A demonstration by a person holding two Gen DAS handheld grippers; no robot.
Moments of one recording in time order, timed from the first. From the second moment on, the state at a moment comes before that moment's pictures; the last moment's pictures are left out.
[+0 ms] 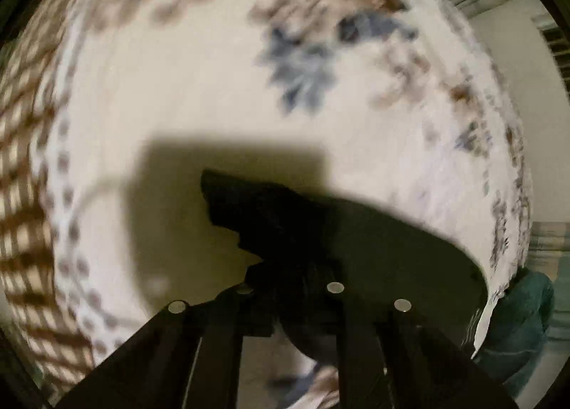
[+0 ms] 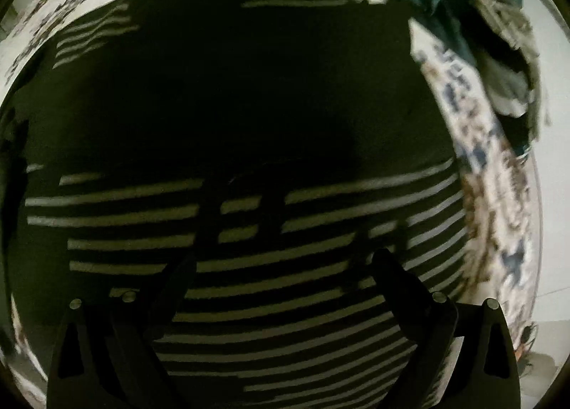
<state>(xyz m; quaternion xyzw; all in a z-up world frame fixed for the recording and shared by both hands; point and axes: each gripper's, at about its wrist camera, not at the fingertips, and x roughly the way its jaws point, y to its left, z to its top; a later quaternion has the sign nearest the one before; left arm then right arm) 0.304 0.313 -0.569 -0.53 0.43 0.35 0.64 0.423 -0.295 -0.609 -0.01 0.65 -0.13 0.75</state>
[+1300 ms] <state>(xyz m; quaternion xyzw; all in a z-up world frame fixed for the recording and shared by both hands) 0.563 -0.105 -0.493 -0.05 0.55 0.00 0.83 0.422 -0.569 -0.566 0.27 0.59 -0.10 0.75</state>
